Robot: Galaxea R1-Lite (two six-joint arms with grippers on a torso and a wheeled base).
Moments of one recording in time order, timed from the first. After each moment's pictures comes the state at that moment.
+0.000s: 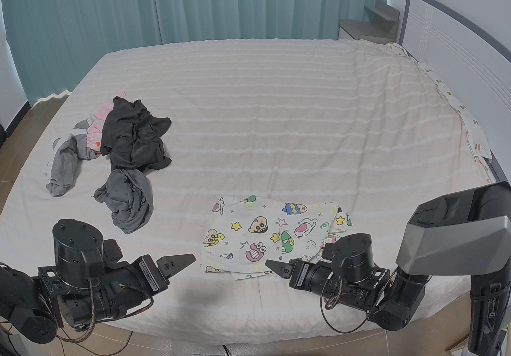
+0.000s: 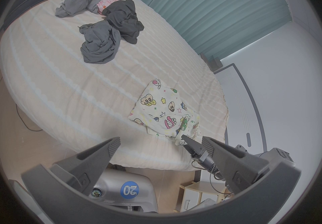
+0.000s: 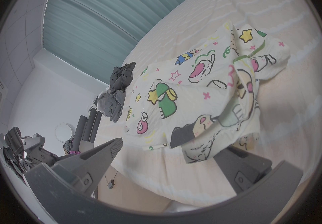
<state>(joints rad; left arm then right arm) -0.59 1.51 -0.24 -0.73 0.06 -0.95 0.73 2.31 -0.55 -1.31 -0.02 0.81</state>
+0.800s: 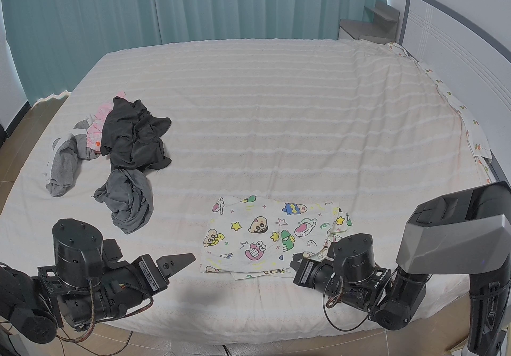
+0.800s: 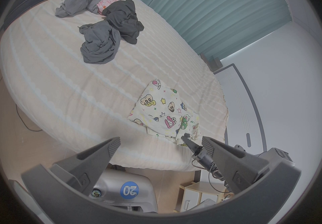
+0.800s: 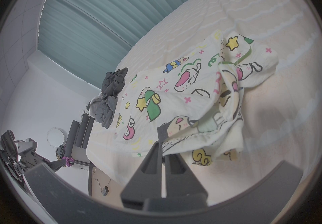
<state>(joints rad) -0.59 1.51 -0.24 -0.73 0.06 -0.95 0.72 2.32 -0.54 -1.31 -0.10 0.81</state>
